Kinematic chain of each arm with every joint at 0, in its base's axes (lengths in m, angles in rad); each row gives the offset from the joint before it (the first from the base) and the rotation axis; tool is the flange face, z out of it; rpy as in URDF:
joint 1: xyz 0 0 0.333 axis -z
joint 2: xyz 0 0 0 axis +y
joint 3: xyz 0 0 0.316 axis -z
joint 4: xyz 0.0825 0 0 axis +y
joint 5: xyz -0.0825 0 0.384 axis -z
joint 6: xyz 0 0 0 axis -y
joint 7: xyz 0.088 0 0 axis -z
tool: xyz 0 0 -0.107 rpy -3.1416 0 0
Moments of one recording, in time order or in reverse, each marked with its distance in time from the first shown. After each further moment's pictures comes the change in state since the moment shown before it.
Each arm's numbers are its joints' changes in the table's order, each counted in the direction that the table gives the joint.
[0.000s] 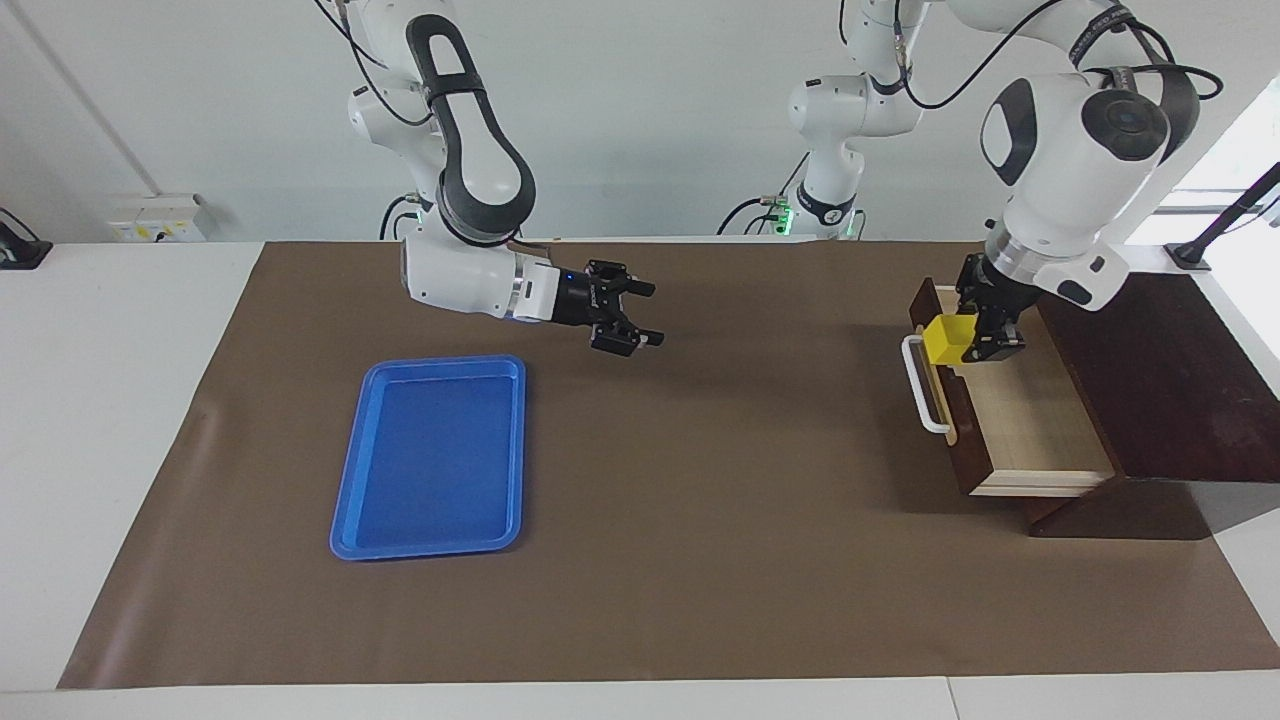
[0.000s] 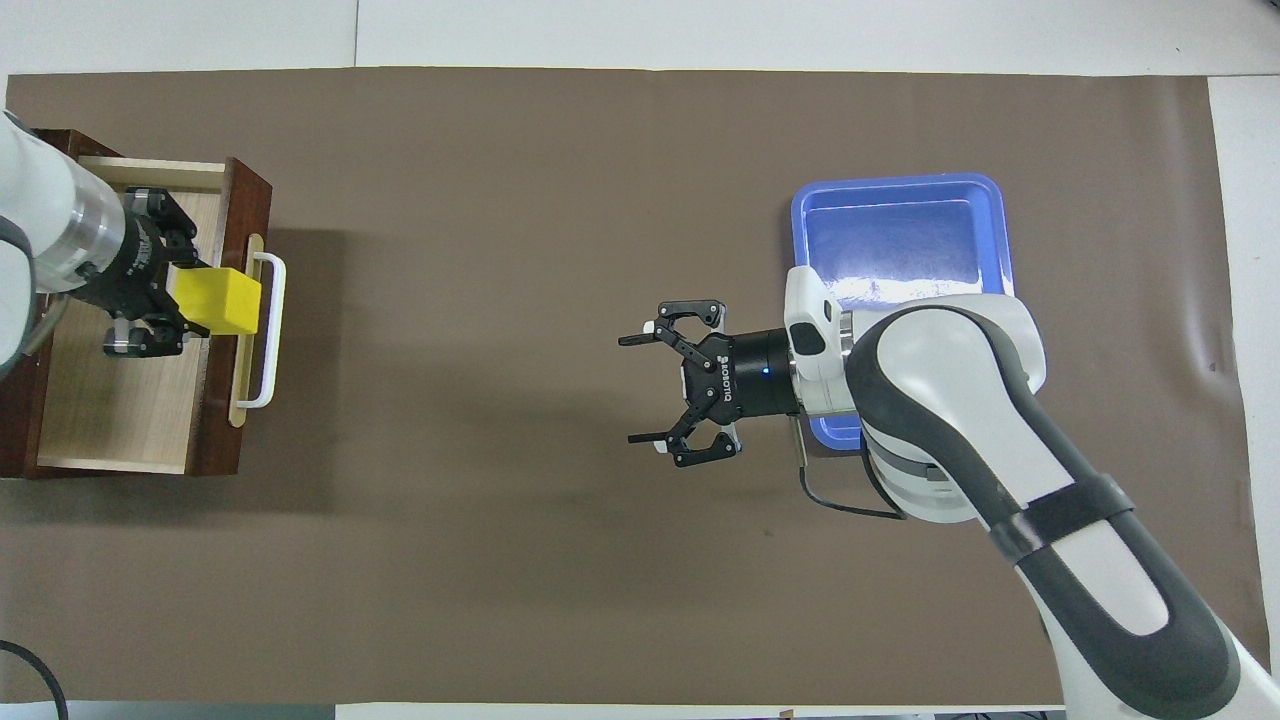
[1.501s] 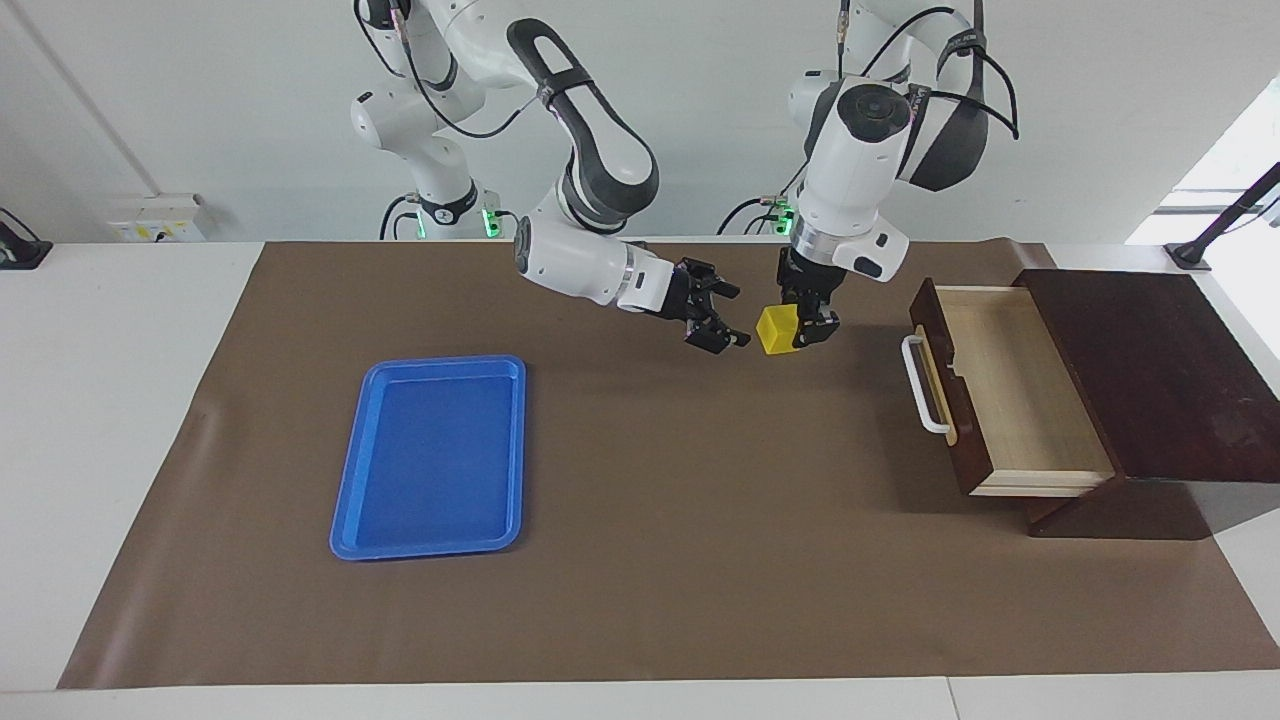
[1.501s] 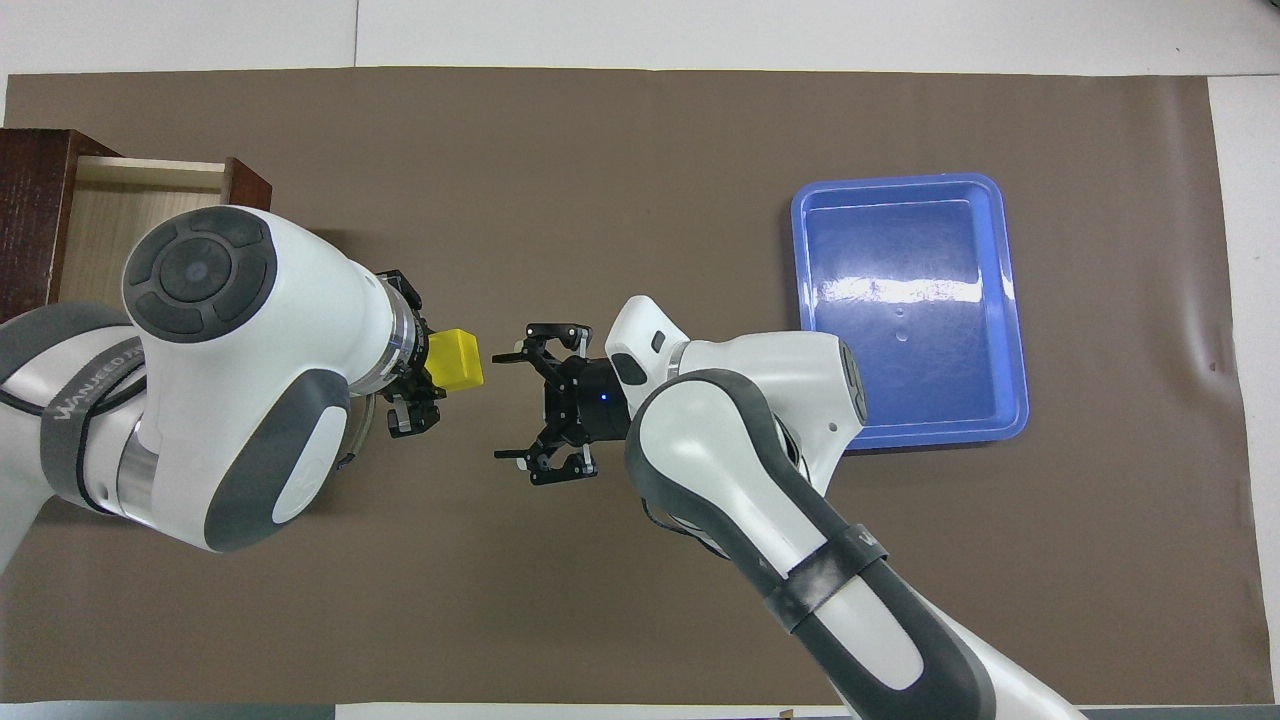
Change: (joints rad) left arm 0.271 -0.094 0.009 0.236 0.086 0.213 -0.429; right arm -0.225 0.131 -0.049 -0.160 -0.042 0.326 0.148
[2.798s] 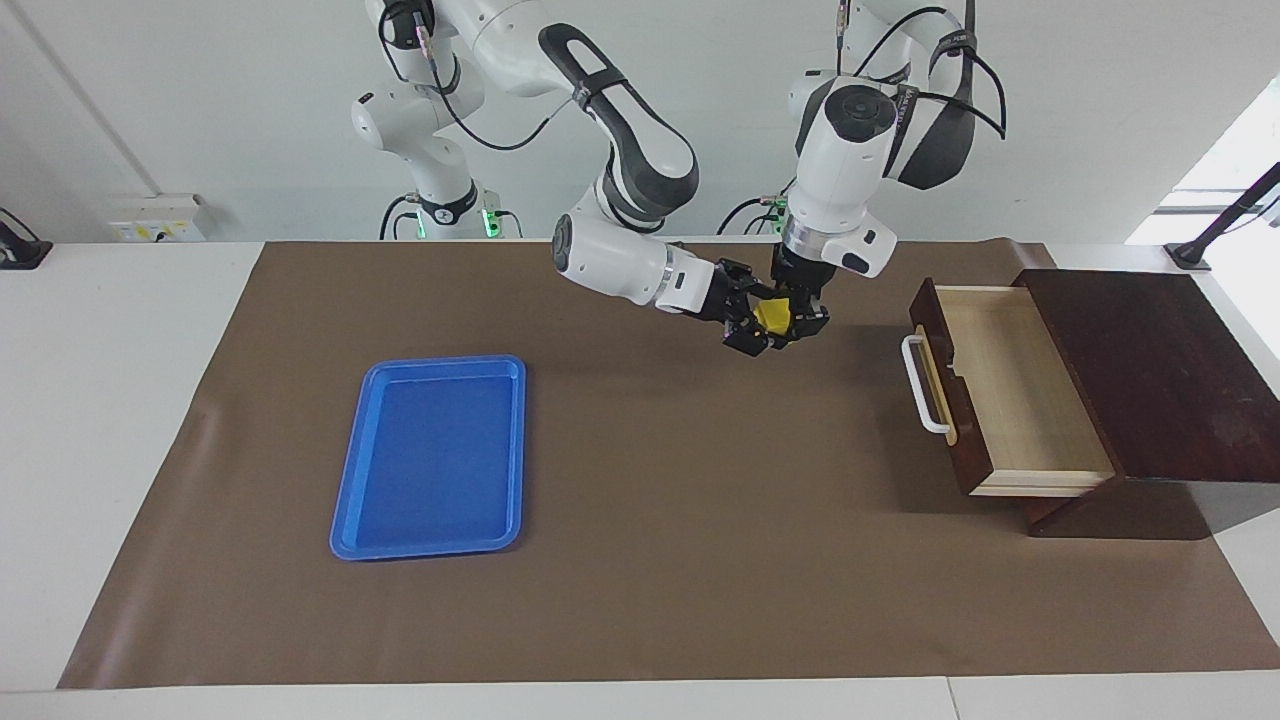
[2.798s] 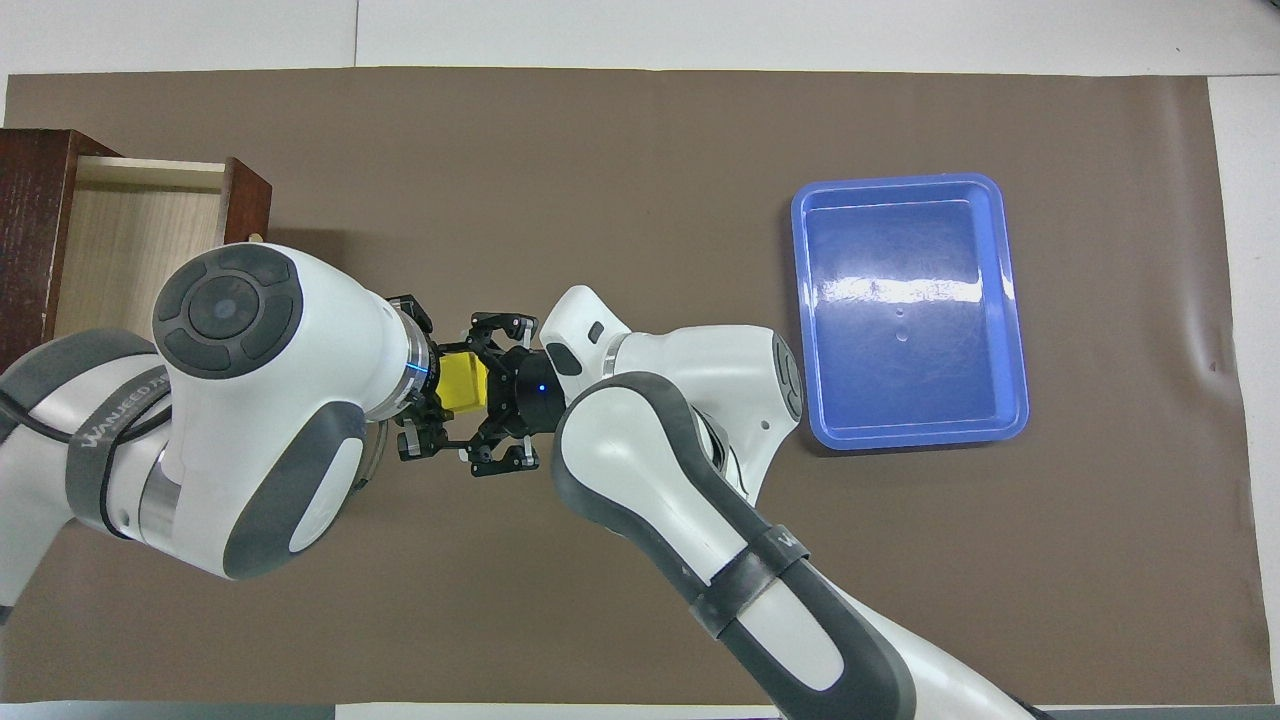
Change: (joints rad) left arm 0.024 -0.032 0.002 0.064 0.001 0.016 0.000; right arm -0.053 0.088 -0.012 -0.137 0.007 0.053 0.079
